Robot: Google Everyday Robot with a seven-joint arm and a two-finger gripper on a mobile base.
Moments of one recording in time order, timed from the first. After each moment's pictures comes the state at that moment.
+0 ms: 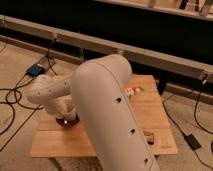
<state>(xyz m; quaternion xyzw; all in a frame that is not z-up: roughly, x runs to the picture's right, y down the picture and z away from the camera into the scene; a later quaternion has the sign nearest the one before) -0.245 0.157 0.816 -0.25 0.17 0.41 0.86</state>
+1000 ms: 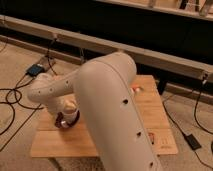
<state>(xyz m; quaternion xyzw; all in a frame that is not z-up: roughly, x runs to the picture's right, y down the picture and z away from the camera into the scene) -0.231 0.144 0.798 -0.24 0.18 0.42 0.85</state>
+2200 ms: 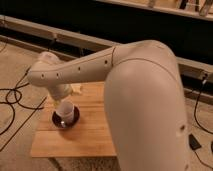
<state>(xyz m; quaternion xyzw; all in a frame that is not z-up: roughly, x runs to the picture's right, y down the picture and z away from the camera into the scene) -0.174 0.057 0.716 -0.20 0.16 0.50 0.83</state>
